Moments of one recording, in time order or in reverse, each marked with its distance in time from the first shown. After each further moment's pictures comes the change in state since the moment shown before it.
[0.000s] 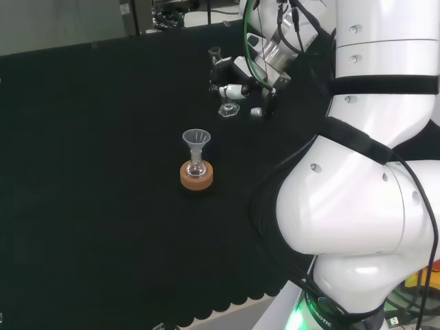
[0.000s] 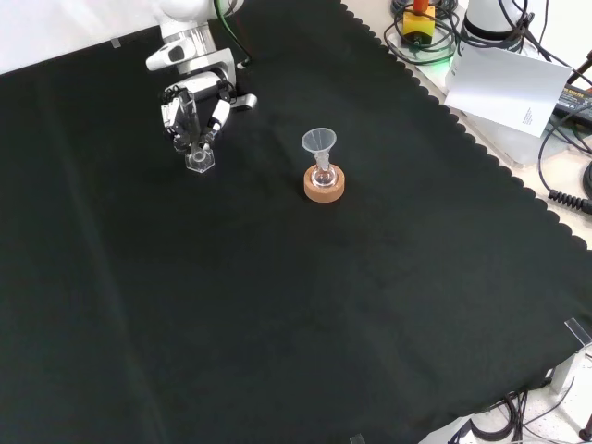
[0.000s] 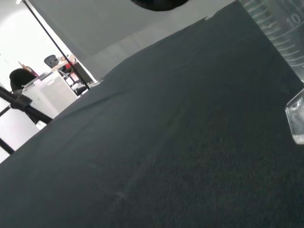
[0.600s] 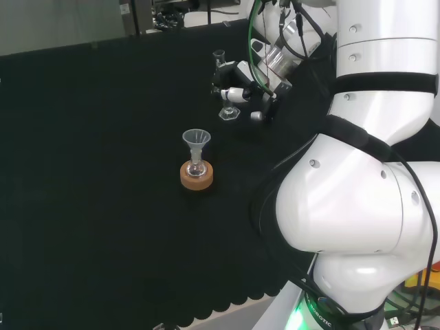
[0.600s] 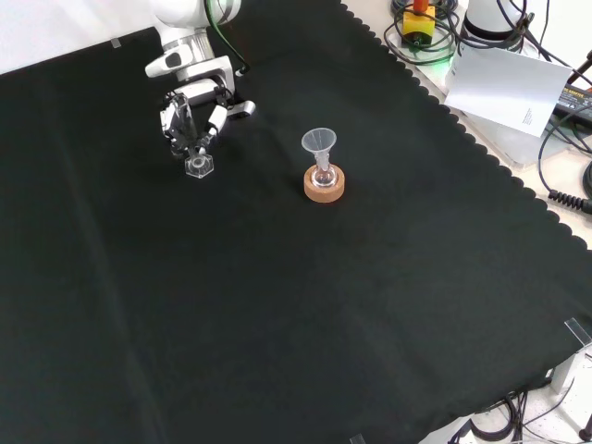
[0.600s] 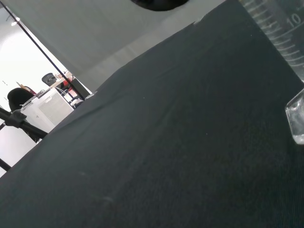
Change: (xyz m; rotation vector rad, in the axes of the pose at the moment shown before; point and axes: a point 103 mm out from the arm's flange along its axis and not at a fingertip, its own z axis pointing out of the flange) arm -0.014 -0.002 0.010 -0.029 0.050 0.039
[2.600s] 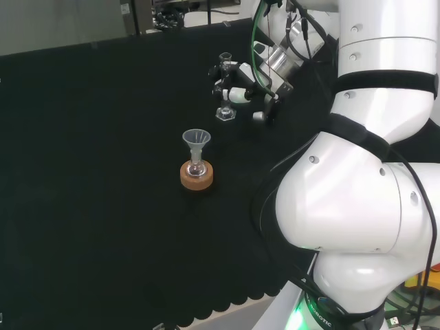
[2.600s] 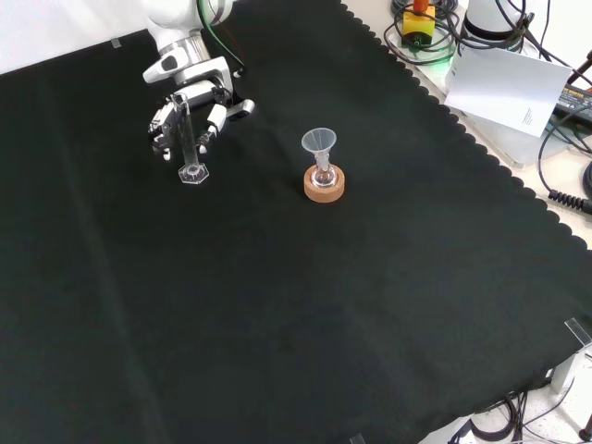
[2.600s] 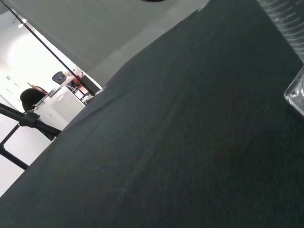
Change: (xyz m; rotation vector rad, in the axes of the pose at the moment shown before) arm -0.004 -0.003 0.000 0.039 0.076 0.016
